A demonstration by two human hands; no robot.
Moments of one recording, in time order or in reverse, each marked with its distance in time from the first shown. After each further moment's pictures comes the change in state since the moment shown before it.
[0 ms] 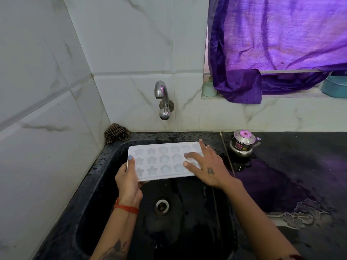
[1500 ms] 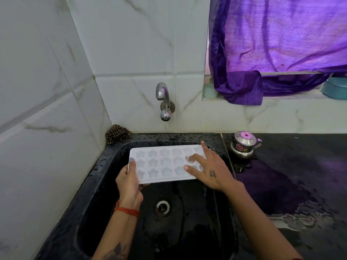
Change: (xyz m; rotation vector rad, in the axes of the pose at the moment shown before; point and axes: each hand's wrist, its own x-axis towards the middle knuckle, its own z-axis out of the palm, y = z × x) left_hand -0.003 0.001 -0.003 0.011 -0.012 -0.031; right_hand -0.004 0.003 0.000 -0.056 0.020 -0.026
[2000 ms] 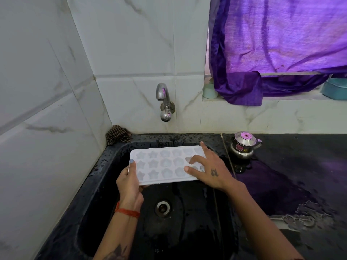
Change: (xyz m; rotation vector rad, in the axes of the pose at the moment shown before) left_hand -0.002 -0.001 -0.002 -0.005 0.003 -0.008; right_hand -0.001 0.000 -0.003 0.128 -0.012 0.013
